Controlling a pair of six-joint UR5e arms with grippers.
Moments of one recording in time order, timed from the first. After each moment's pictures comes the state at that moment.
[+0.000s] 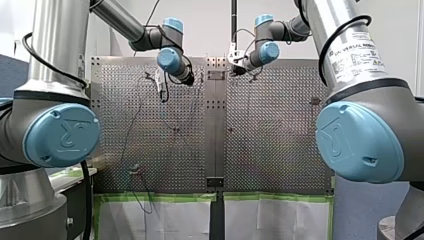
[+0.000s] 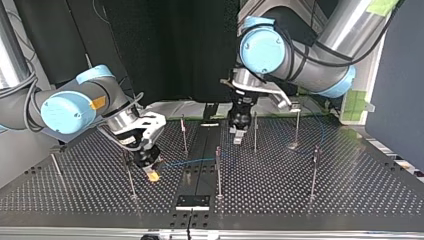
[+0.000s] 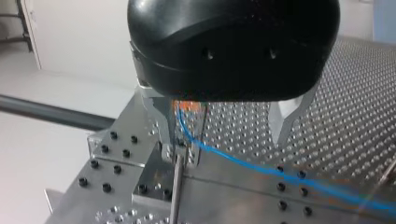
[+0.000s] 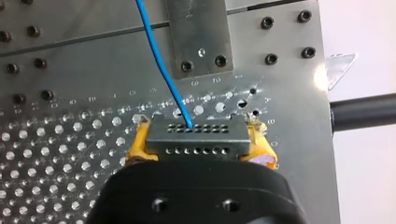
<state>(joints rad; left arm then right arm) -0.38 -1.66 -1.70 -2.97 -1.77 -1.76 2.05 -1.12 1.10 0.08 1.26 1.75</state>
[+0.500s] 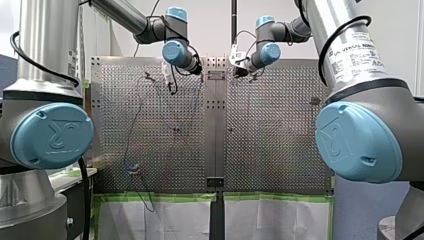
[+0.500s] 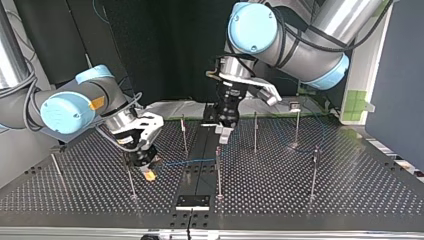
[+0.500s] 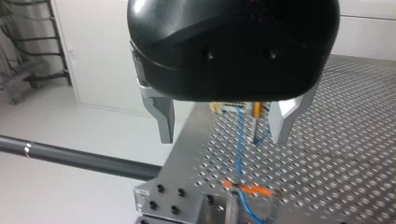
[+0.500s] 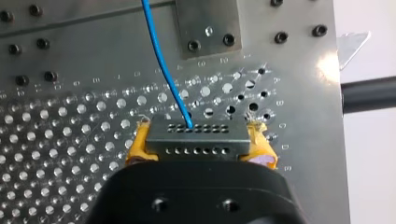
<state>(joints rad) -0.47 -1.63 -1.67 -2.90 -1.82 -1.78 2.04 -1.12 1.11 0.08 1.28 1.75</state>
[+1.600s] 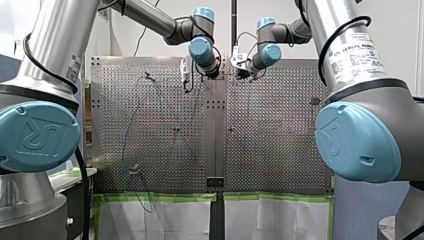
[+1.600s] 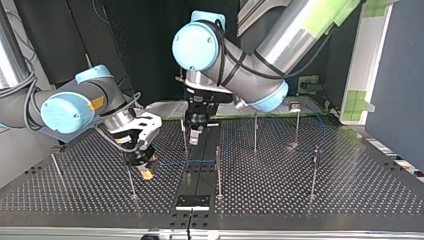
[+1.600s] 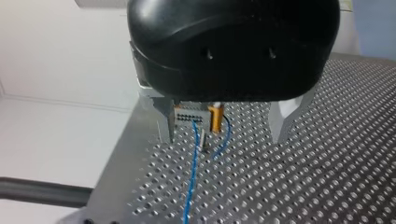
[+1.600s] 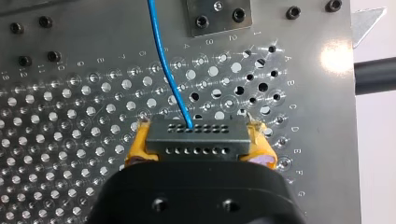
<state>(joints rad) -0.61 -1.83 -1.41 -3.10 -2.01 -1.67 2.04 -1.12 1.12 0.08 1.30 1.75</state>
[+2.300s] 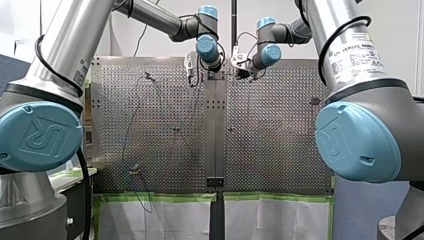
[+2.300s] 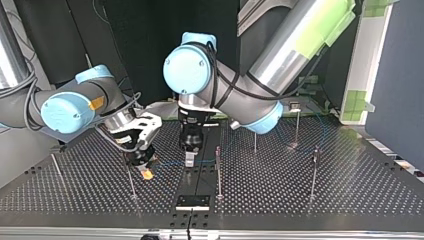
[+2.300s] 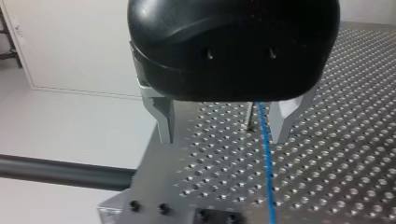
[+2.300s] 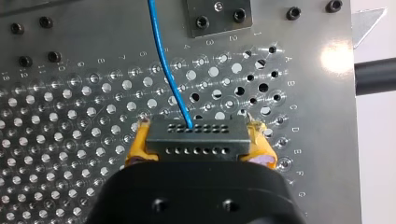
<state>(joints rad) -0.60 -1.91 -1.24 -3.12 -2.03 -1.67 2.04 -1.12 1.12 0.08 1.30 1.75</state>
